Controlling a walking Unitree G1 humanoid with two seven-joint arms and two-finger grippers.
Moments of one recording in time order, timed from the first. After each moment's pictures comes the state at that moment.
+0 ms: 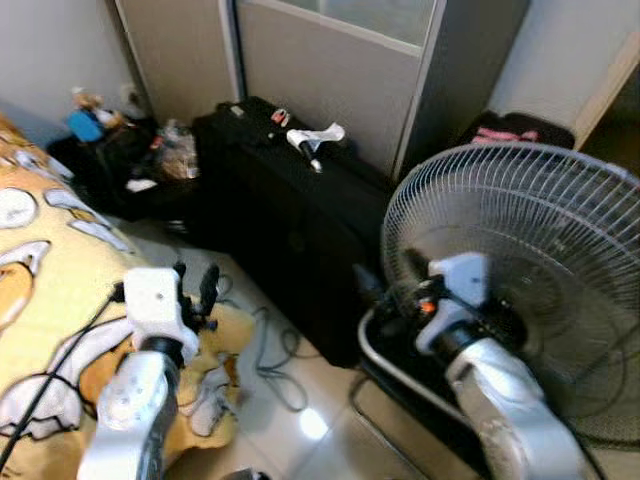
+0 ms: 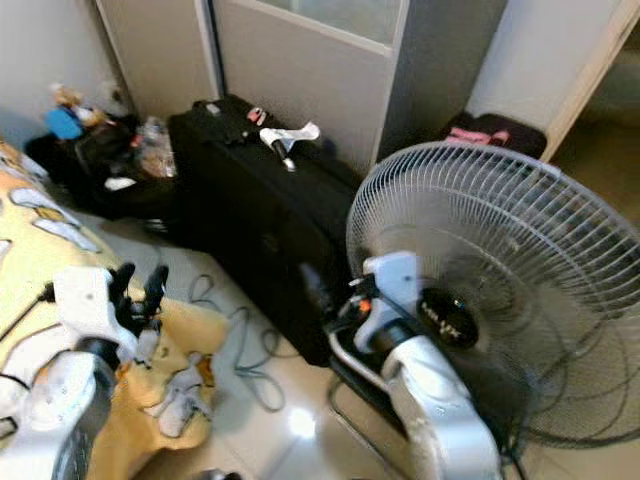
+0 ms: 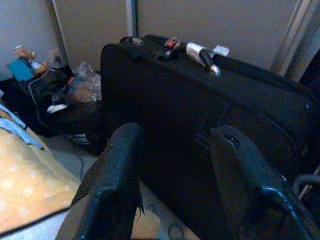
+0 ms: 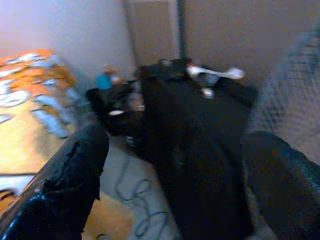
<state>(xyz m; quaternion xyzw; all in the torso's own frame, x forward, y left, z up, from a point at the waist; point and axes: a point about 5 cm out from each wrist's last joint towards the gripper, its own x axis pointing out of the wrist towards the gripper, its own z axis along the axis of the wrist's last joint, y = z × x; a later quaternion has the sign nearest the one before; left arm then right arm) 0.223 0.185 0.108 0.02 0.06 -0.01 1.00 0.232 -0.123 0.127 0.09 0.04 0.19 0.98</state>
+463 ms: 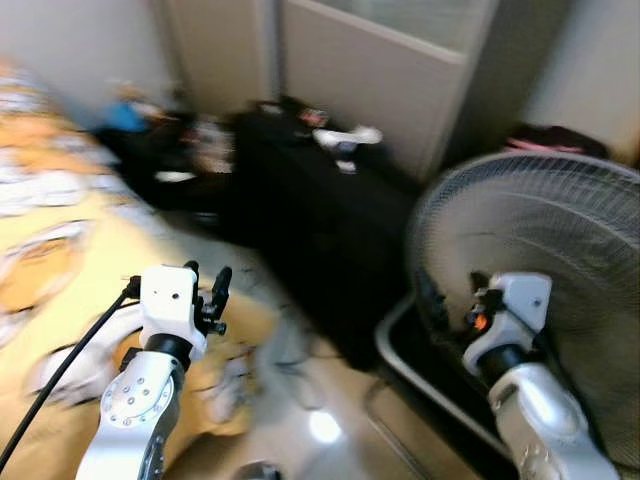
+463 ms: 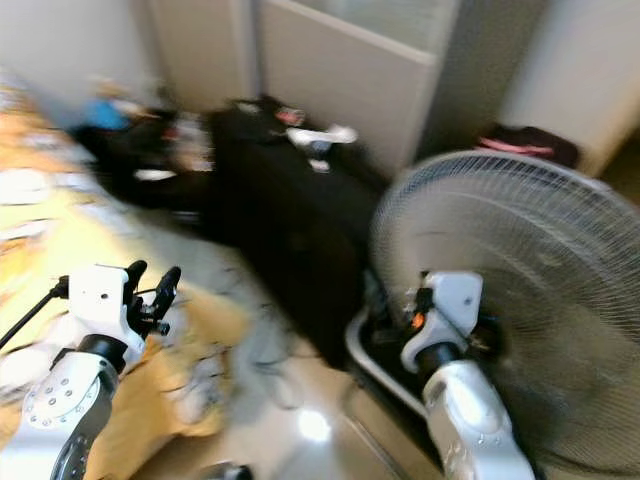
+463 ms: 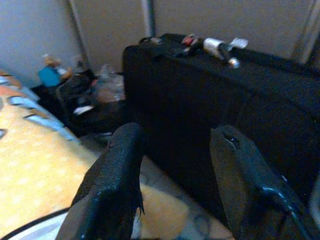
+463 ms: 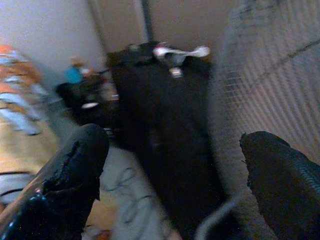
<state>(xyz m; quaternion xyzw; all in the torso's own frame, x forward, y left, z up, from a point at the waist) 0.224 0.177 0.117 0.05 0.06 -0.05 1.00 0.212 -0.156 0.115 0.08 0.08 0.09 0.99</state>
